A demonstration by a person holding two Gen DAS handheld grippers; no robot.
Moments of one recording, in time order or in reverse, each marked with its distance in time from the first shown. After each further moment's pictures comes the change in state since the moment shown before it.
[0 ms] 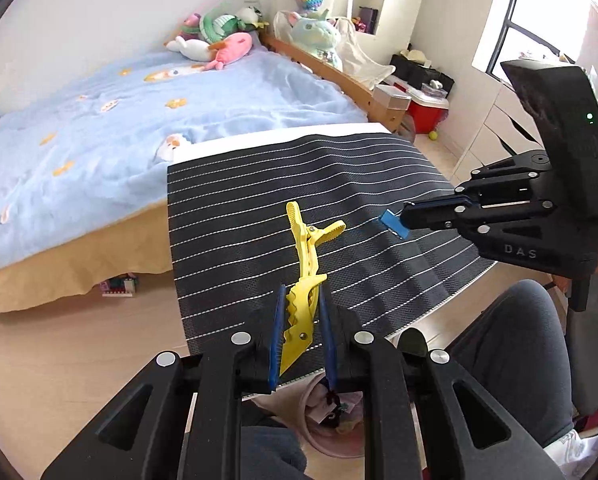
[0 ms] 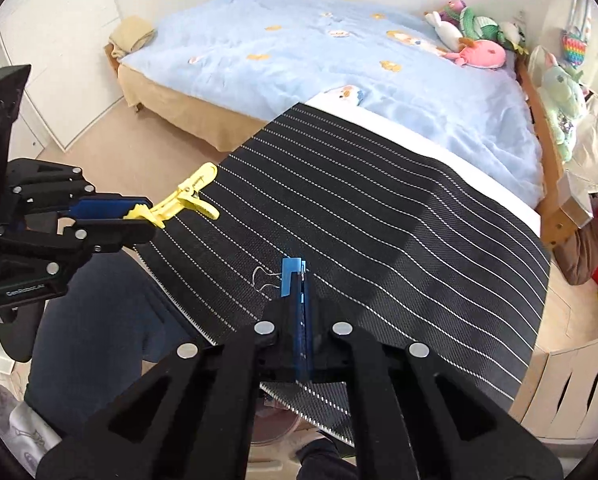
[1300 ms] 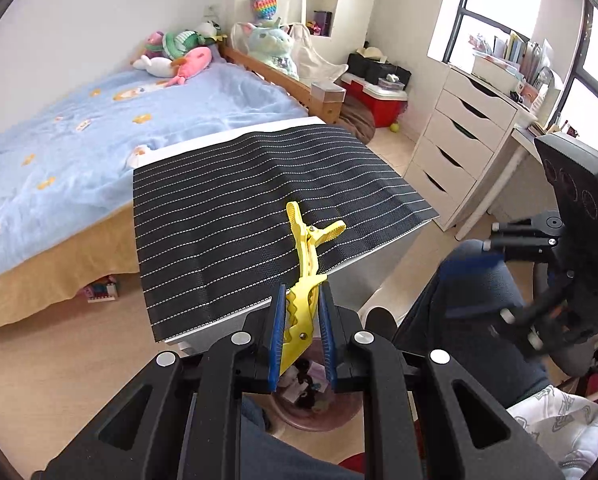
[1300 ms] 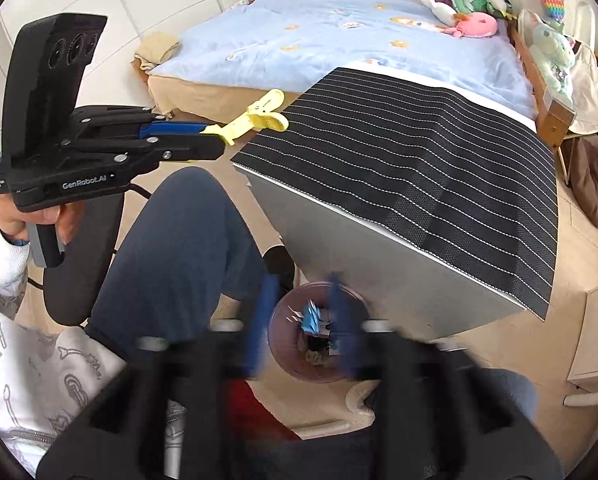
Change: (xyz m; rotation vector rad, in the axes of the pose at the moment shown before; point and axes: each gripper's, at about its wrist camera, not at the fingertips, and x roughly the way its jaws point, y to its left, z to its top) left arm -0.052 -0.056 -0.046 0.087 -0.021 -0.074; right arm -0.074 0.051 -0.128 0.119 -0.021 0.127
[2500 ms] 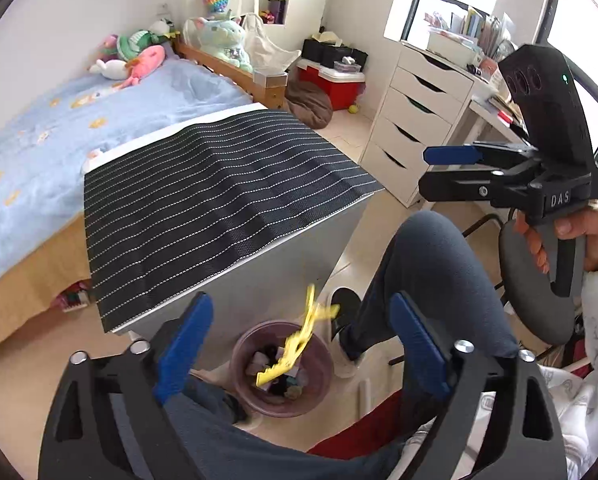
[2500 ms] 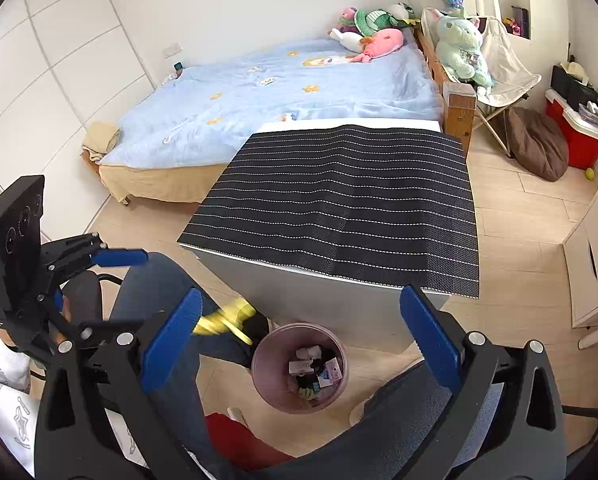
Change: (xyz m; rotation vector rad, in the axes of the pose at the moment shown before) left arm 0.001 -0.041 -0.009 0.077 0.051 -0.111; right arm -0.061 -0.052 -0.006 0.239 -0.192 -0.119
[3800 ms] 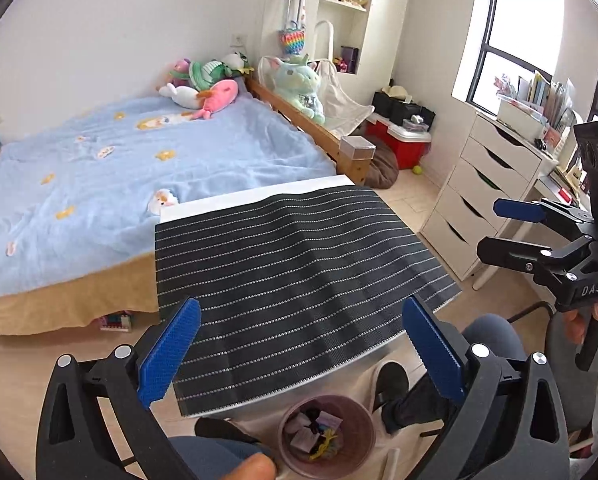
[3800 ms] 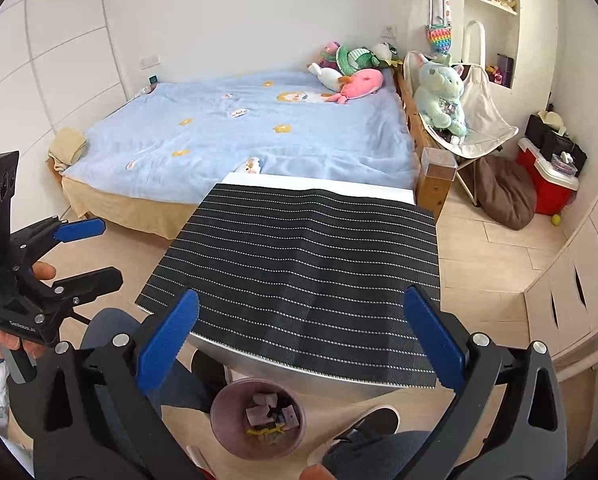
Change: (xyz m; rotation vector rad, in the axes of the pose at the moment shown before) left arm -0.009 0.063 0.072 -0.129 -0.174 0.179; right arm 0.019 0.009 0.081 -0.067 -0.093 -0.163
